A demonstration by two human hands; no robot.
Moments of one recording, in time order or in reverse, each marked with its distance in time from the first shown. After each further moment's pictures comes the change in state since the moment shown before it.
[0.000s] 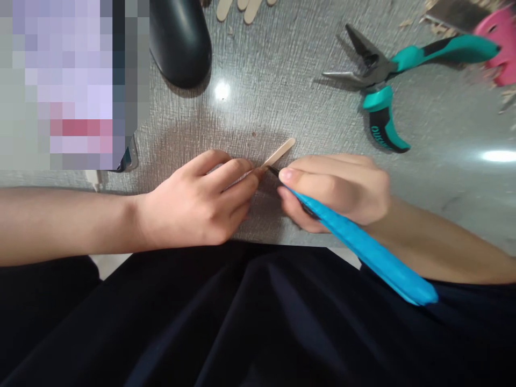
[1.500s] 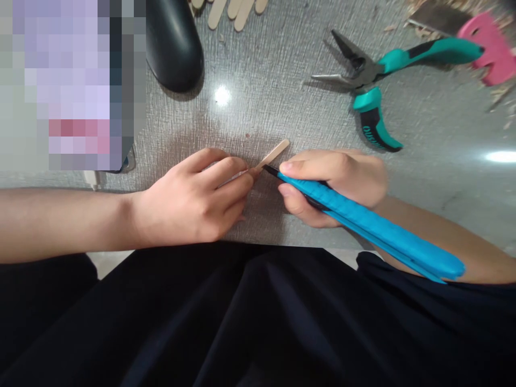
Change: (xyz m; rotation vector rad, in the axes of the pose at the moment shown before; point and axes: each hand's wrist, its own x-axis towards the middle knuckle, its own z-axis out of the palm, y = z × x) left_hand -0.001 0.000 0.004 -0.034 -0.029 -0.025; right_hand 0.002 -0.001 0.014 0.076 0.190 -0.072
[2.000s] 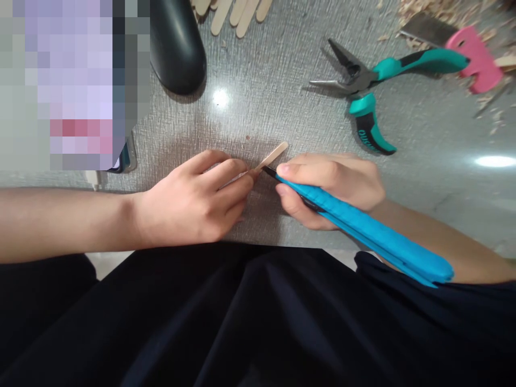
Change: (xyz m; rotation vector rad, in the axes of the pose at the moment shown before) left_hand 0.008 -0.003 -0.008 0.147 0.025 0.086; right_hand 0.009 -0.009 -0.011 -0.097 -0.074 -0.028
